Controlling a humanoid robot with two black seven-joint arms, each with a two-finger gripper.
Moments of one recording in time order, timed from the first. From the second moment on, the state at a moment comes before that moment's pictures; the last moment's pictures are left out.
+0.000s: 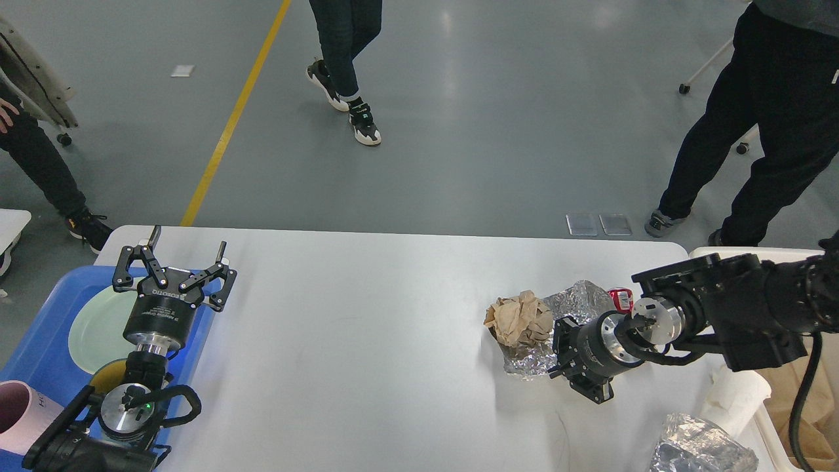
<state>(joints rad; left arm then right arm) -0.30 0.12 -1.43 -0.71 0.03 -0.66 -0.13 1.41 -0.29 -0.96 1.18 0.82 0.14 -0.26</state>
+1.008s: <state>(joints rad) -0.30 0.12 -1.43 -0.71 0.02 -0.66 -0.13 2.41 -0.43 -1.57 1.74 0.16 0.56 -0.08</state>
